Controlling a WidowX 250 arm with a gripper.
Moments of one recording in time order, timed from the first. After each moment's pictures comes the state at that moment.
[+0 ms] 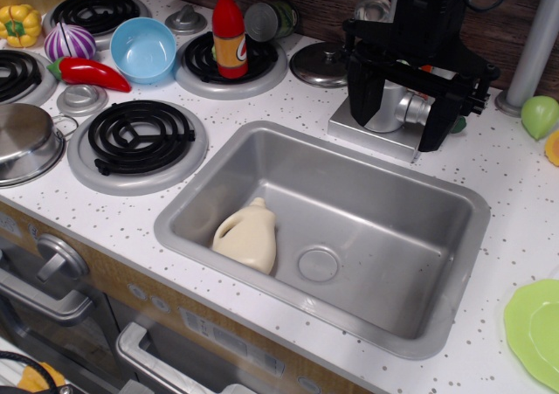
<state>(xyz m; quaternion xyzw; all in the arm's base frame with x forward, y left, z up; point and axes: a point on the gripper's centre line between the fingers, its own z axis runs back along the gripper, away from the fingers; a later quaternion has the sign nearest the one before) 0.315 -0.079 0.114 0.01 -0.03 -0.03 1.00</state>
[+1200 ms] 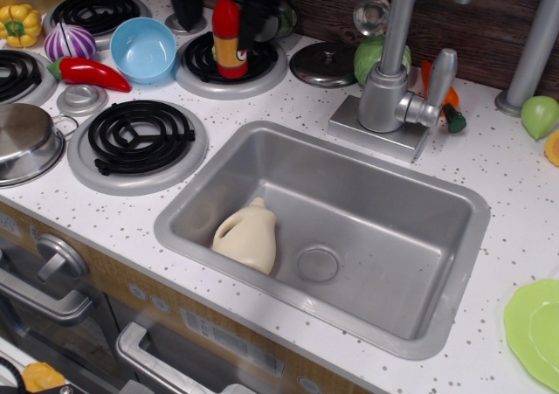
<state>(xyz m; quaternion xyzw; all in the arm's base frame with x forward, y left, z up) 0.341 0.096 0.130 0.10 -0.11 0.08 0.98</state>
